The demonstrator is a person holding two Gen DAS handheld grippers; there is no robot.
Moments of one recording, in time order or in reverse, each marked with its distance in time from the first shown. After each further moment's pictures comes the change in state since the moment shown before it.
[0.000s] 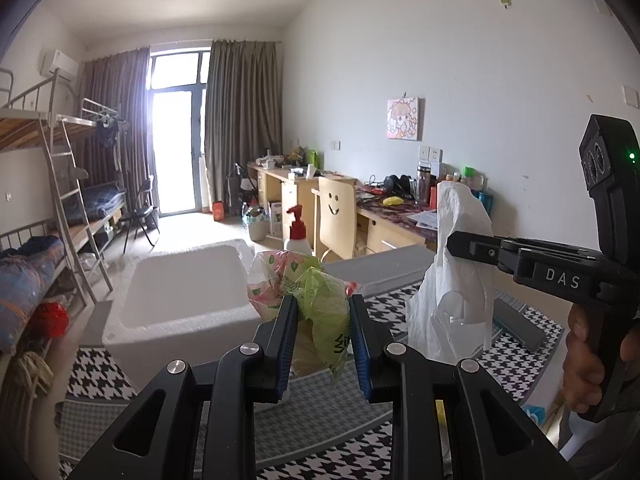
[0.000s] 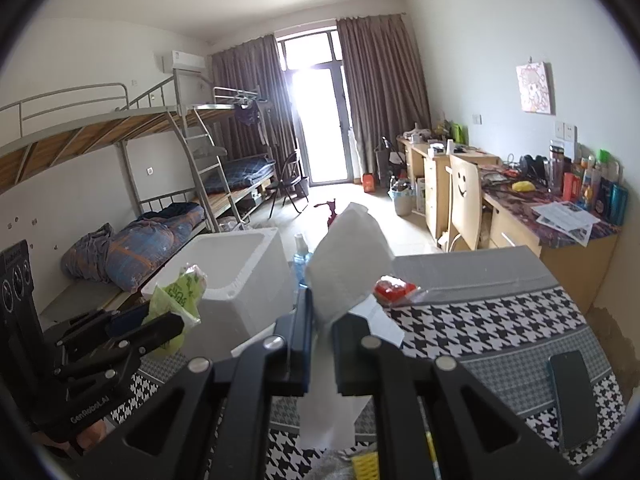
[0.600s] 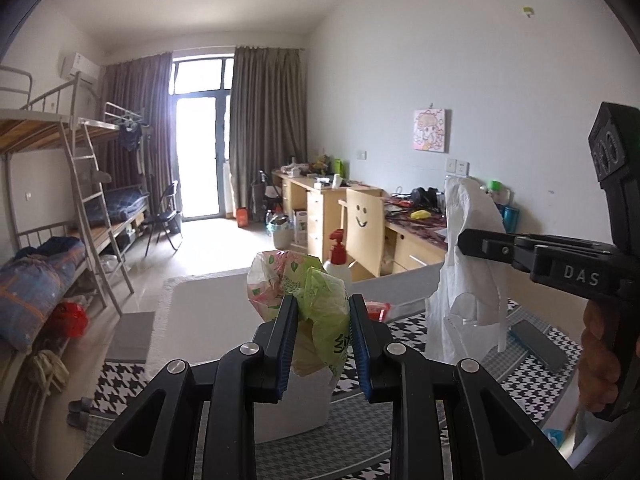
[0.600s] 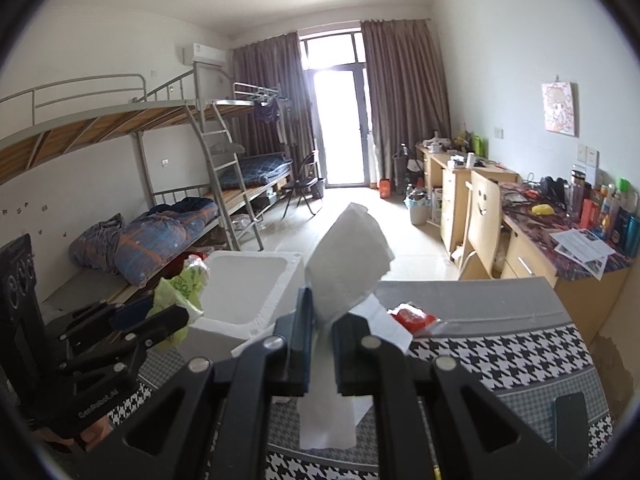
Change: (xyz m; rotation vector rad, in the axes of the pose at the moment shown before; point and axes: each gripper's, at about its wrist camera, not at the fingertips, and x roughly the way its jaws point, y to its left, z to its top) left arm 0.003 0.029 0.019 -0.031 -0.021 0.092; right arm 0.019 0.020 0.035 -0.064 0.008 0.055
